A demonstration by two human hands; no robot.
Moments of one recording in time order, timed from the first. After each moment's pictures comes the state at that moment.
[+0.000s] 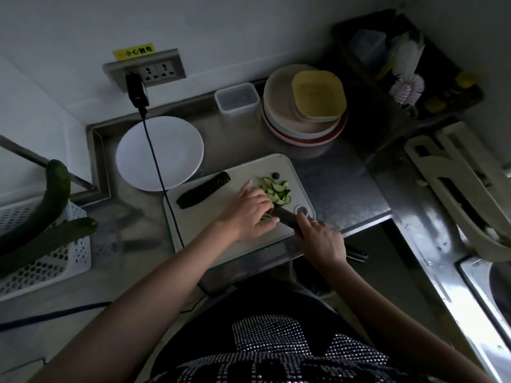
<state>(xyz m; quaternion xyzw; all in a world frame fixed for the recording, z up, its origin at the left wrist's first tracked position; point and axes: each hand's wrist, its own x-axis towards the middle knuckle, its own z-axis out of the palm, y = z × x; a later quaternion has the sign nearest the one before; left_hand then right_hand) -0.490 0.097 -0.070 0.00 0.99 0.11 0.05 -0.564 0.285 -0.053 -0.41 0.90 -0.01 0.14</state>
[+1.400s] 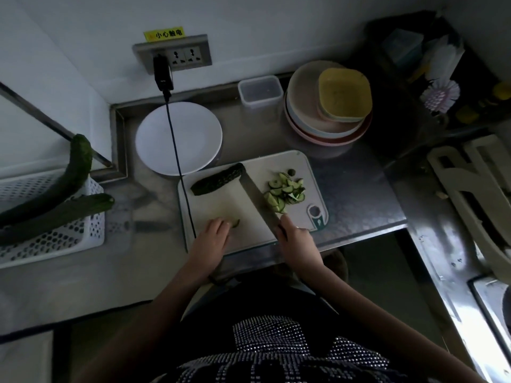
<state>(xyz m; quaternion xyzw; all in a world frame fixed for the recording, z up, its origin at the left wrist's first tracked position) -0.366 0.100 -0.149 -0.24 0.95 0.15 -0.10 -0.524 0.249 -0.067 -0.34 0.86 -0.22 0.30</state>
